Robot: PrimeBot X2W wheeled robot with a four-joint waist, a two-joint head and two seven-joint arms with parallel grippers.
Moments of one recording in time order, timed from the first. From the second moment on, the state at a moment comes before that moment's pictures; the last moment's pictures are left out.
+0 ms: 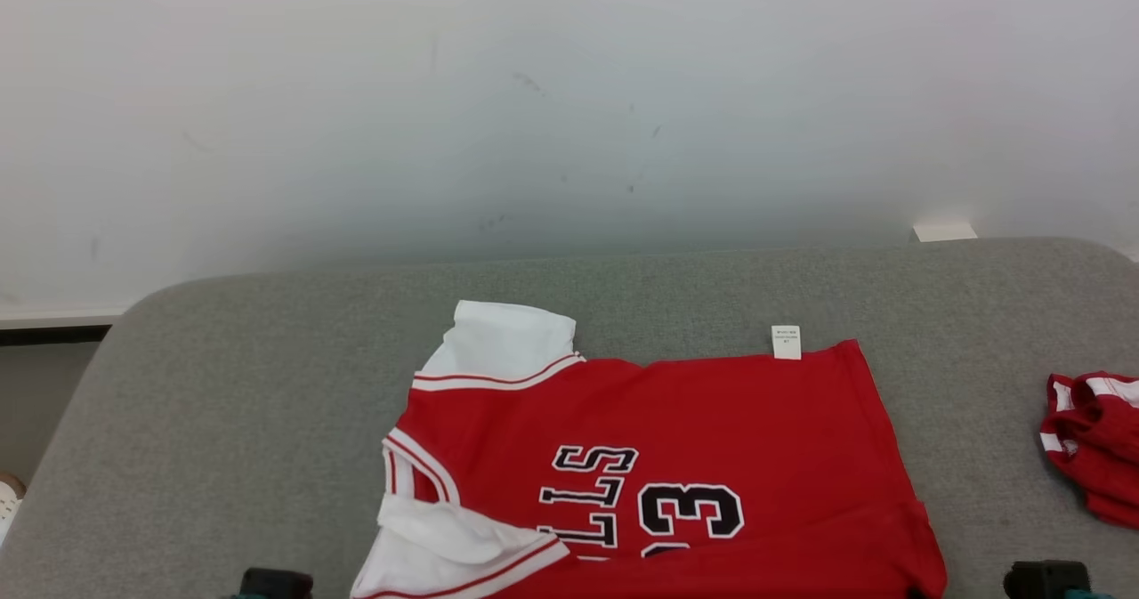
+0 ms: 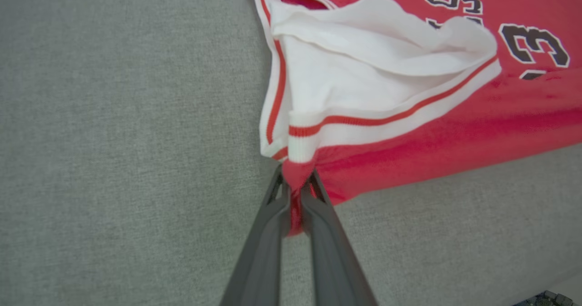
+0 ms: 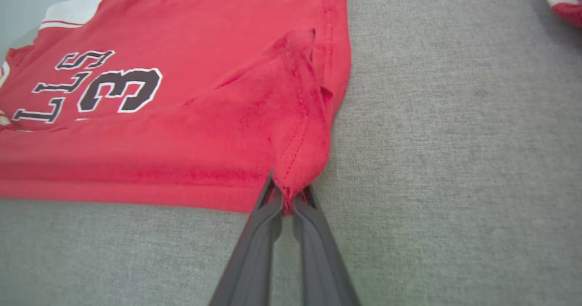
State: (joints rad) left arm -0.10 0.54 -0.68 0.23 -0.77 0.26 0.14; right arm -0.14 -0.31 0.42 0.59 0.73 0.13 0.06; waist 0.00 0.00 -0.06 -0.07
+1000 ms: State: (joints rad) left arm 0.08 0.65 -0.65 -0.01 -0.83 0.39 0.24; right arm 0.16 -0.30 0.12 0.20 0.59 0.13 0.32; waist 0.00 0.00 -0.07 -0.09
